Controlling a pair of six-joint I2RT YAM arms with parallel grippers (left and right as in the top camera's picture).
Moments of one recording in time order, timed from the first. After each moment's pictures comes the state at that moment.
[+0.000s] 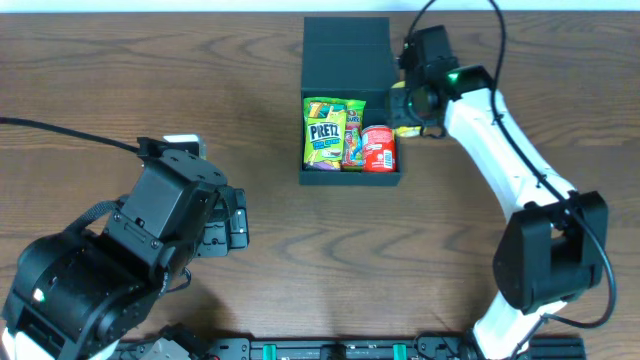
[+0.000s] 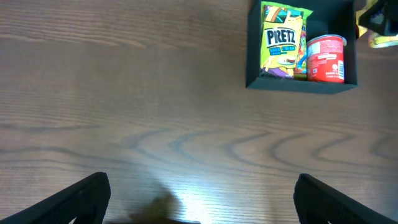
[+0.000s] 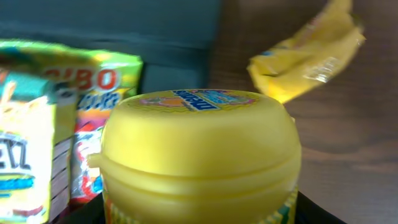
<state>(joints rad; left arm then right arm) -0.64 1.13 1.71 -1.62 -0.29 -0.59 0.28 1.88 1.55 -0.83 0.04 0.17</state>
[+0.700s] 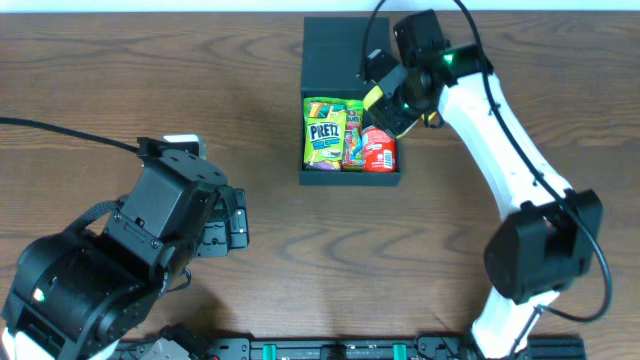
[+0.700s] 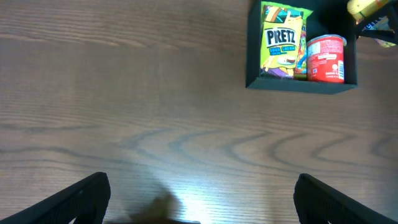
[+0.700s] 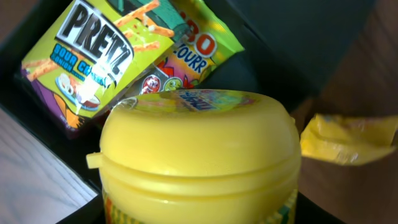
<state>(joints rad) -0.64 1.13 1.71 -1.62 -0.29 -0.59 0.31 1.96 1.79 -1.09 -0.12 -0.45</state>
